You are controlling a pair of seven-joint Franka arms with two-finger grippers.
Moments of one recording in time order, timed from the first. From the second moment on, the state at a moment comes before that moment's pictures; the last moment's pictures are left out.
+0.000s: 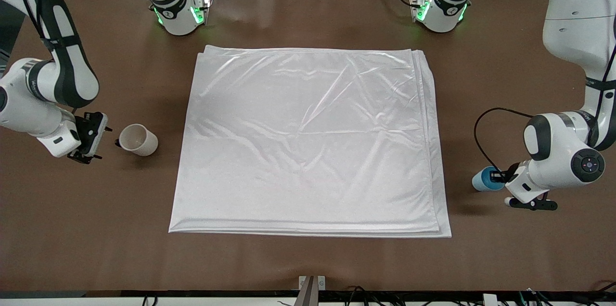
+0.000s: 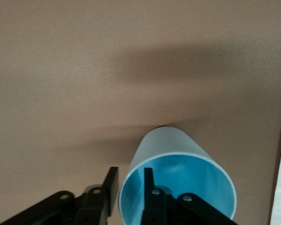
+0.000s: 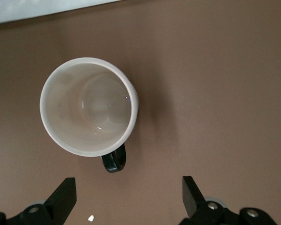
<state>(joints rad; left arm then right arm) 0.11 0.71 -0.01 -1.55 0.07 2.18 0.14 -0.27 0.32 0.05 -2.06 -0.02 2.33 -1.68</state>
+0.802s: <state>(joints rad) 0.13 0.68 -0.01 -1.50 0.07 2.18 0.14 -0.27 0.41 0.05 -2.05 -0.02 2.42 -1.98</state>
